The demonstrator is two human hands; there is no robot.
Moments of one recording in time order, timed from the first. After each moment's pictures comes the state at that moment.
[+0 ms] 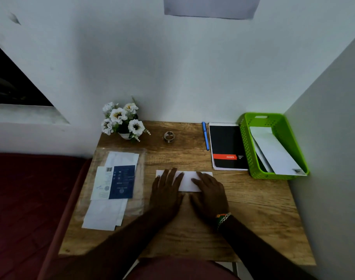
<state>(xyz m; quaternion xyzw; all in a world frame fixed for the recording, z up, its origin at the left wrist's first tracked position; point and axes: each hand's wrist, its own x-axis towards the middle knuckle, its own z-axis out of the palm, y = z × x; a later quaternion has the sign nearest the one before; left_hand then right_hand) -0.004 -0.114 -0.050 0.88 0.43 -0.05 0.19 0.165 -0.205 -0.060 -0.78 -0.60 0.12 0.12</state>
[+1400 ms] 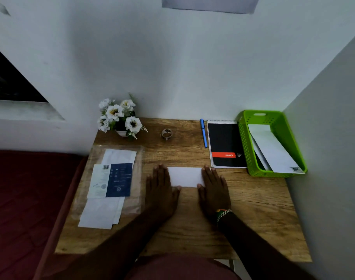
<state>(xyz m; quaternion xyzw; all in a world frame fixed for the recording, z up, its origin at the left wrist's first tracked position) -0.004 -0.117 -0.062 0.83 0.51 -0.04 0.21 0.174 -0.205 -0.070 -0.83 -0.53 0.14 0.07</state>
